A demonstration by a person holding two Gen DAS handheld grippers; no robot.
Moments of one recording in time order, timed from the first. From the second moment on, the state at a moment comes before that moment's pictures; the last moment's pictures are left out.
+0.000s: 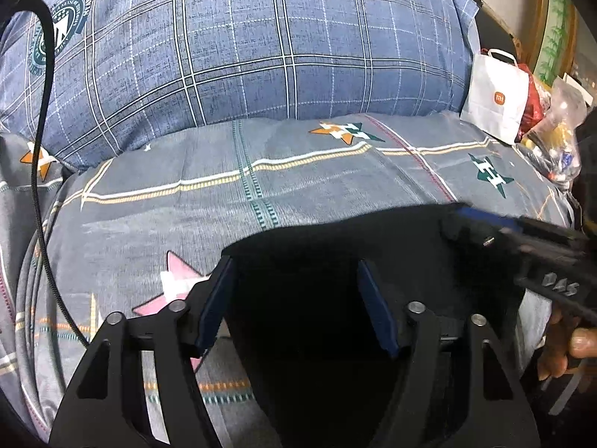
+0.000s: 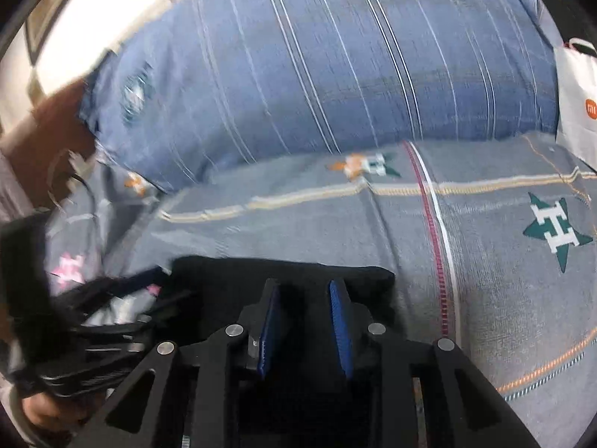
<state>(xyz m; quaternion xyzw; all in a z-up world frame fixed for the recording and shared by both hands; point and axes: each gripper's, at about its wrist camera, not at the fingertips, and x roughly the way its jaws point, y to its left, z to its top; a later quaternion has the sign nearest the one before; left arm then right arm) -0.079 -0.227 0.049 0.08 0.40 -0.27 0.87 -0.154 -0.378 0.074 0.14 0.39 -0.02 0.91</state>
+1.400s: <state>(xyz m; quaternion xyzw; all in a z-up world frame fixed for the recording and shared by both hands) -0.103 -0.168 0.043 -0.04 0.45 -0.30 0.84 -0.206 -0.402 0.036 0.27 0.42 0.03 0.87</state>
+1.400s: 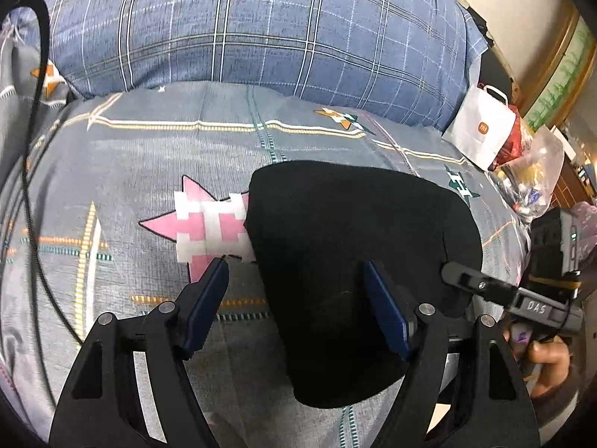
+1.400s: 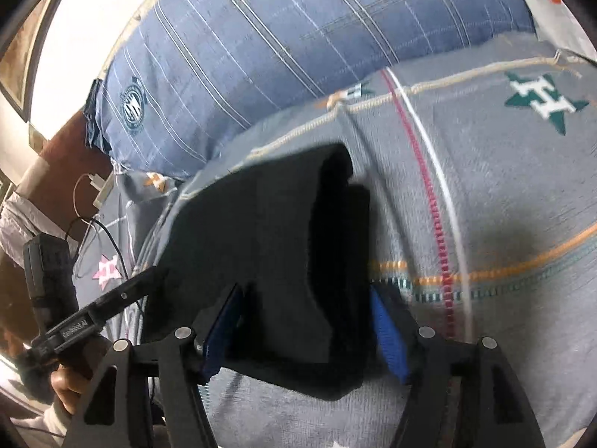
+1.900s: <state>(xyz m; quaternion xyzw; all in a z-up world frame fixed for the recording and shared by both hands) -0.101 -0.186 0.027 -0.05 0.46 -0.34 0.82 -0.205 -0.393 0.046 0.25 0.39 0.05 0.88</state>
